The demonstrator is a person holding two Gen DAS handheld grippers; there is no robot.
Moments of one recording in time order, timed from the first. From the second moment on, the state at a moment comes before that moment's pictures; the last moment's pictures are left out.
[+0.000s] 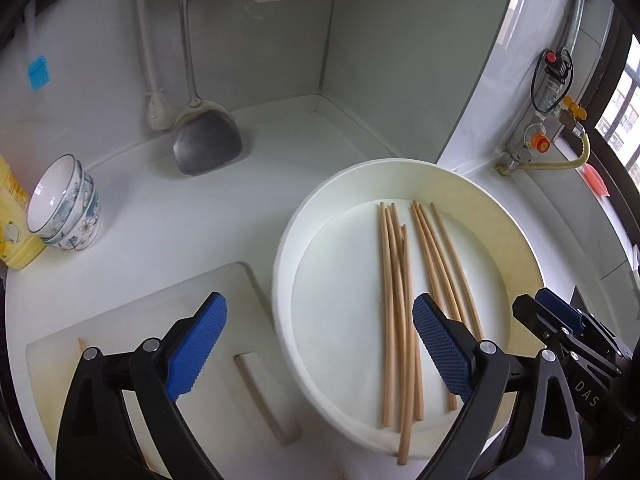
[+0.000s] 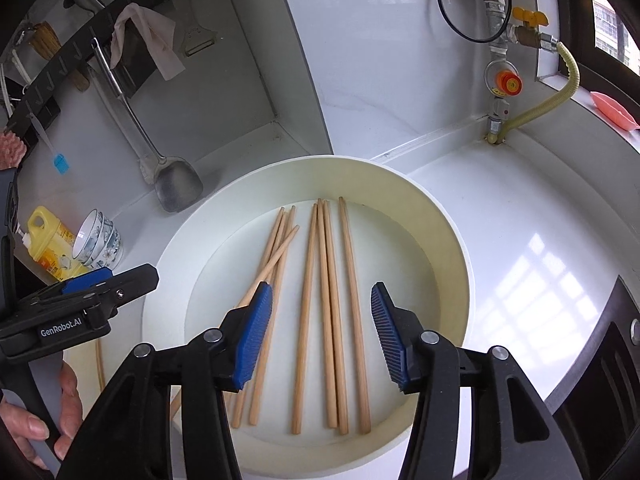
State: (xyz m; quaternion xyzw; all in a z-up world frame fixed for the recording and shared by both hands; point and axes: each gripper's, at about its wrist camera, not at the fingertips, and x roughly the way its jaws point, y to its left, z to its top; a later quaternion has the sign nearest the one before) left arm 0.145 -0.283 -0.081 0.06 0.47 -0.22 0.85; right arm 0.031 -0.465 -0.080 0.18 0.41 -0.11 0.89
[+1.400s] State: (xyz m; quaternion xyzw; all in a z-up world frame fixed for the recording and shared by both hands) left arm 0.040 0.040 -0.148 -0.03 0.45 -0.02 0.89; right arm 0.034 -0.185 -0.141 0.07 0.44 0.06 0.89
